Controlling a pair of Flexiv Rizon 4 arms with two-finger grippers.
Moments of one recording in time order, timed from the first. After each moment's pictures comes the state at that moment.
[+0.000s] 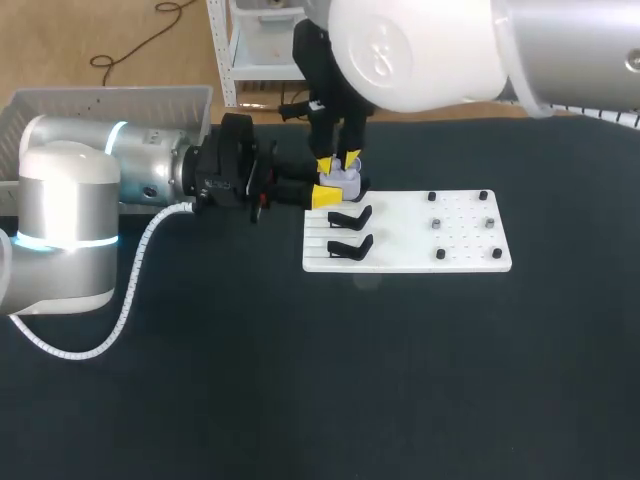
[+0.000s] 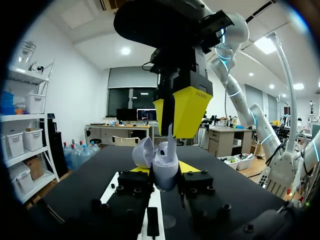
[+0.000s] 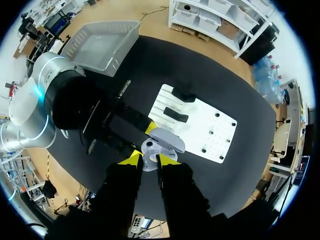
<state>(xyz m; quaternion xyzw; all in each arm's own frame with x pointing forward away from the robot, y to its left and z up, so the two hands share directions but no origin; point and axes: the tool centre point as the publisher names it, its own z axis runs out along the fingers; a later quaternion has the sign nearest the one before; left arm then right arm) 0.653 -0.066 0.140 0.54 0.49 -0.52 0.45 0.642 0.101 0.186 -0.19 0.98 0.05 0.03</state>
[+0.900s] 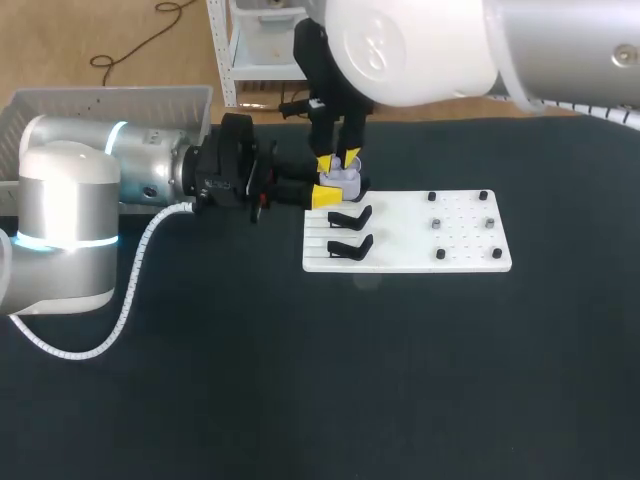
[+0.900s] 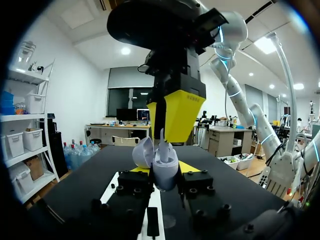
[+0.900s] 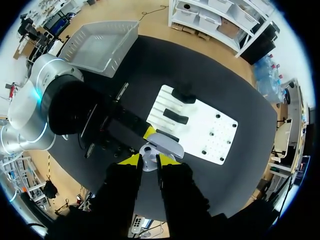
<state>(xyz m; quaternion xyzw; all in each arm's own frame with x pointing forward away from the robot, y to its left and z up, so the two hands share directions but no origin) 0.653 -0.066 0.140 0.54 0.49 -0.52 0.45 0.649 0.101 0.183 -0.19 0.98 0.05 0.03</state>
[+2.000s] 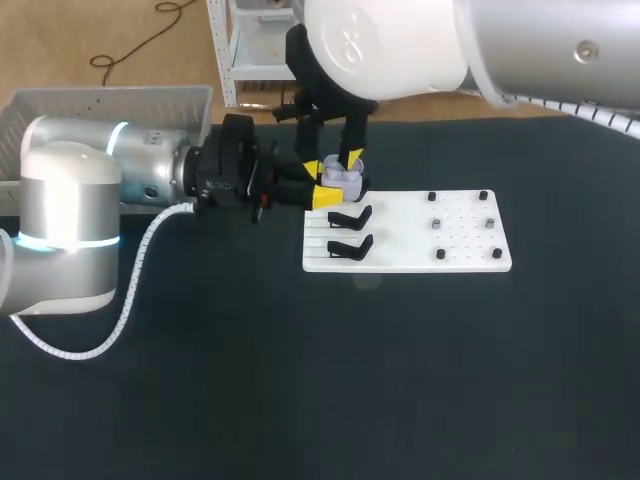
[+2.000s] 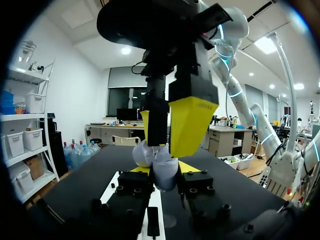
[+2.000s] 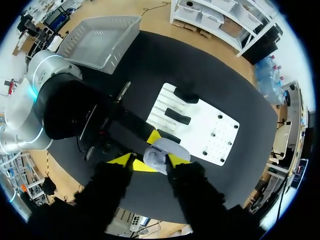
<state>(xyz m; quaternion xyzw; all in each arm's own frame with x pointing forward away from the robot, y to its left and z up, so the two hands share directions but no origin) 0.654 -0.067 0.139 0.54 0.49 -0.52 0.45 0.651 0.106 0.176 -0.20 0.98 0.04 0.01</state>
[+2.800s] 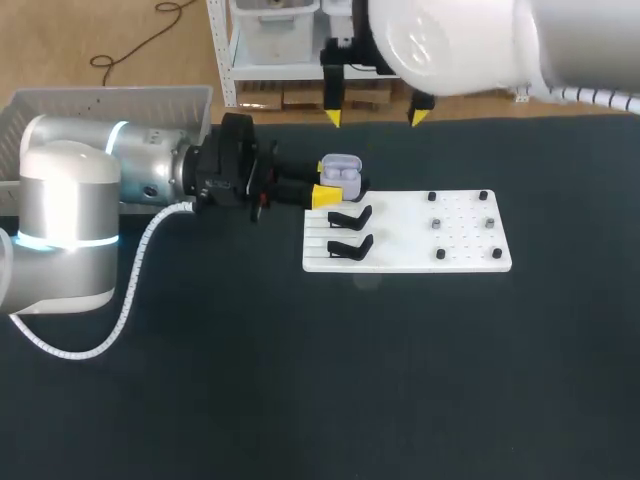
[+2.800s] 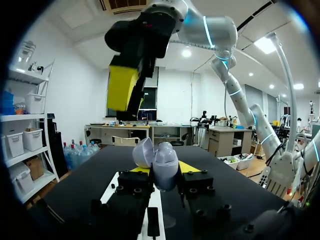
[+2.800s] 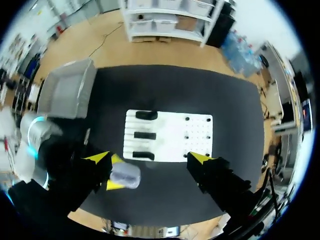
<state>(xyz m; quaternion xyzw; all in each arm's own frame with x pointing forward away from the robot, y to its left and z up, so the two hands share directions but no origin) 0.654 -0.066 0.140 0.54 0.49 -0.52 0.45 0.703 0.048 0.202 0.00 1.00 0.03 0.09</state>
